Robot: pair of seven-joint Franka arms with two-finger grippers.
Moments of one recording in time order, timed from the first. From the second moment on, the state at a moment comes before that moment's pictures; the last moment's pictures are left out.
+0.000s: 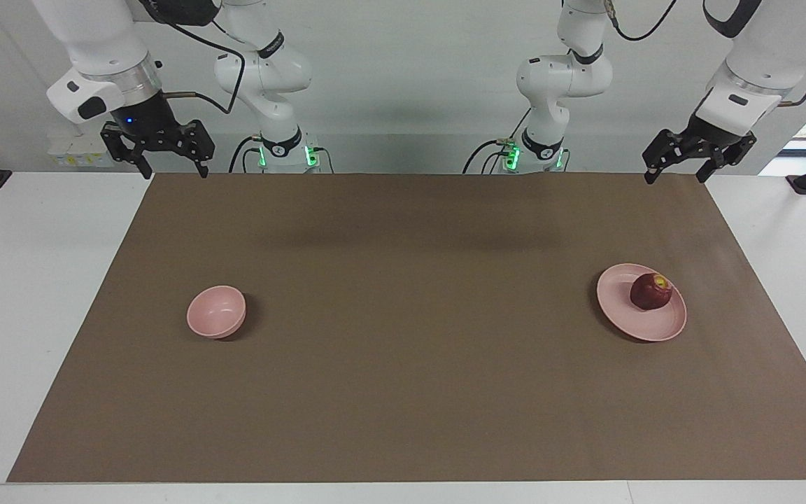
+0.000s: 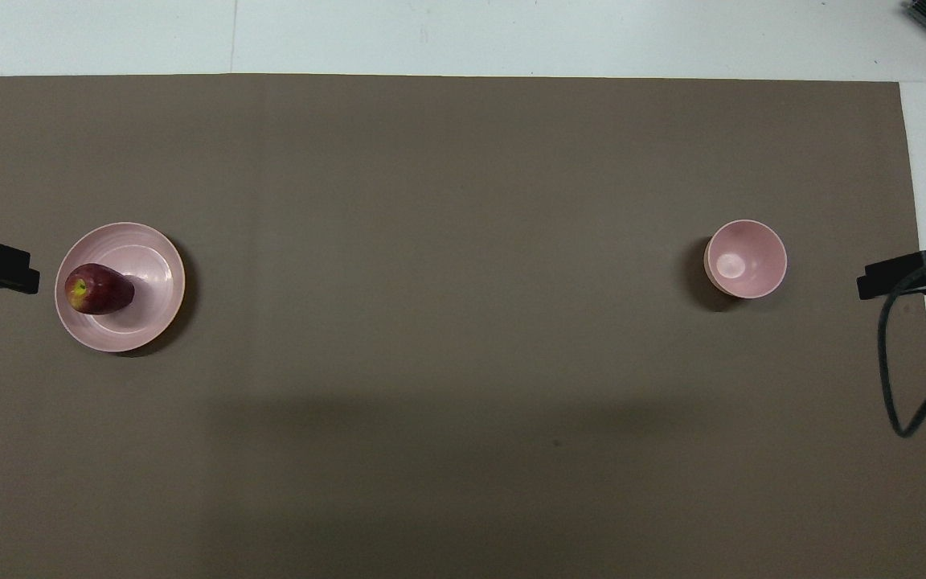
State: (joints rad) left arm -0.02 -0.02 -0.01 -1.51 0.00 1.45 0.00; right arm 0.07 -0.05 -0.10 -1.58 -0.02 1.52 -0.06
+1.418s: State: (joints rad) left arm 0.07 -0.02 0.01 -1.68 -0.01 1.59 0.26; right arm 0.05 -0.08 -0.10 -1.62 -0.01 1.49 -0.06
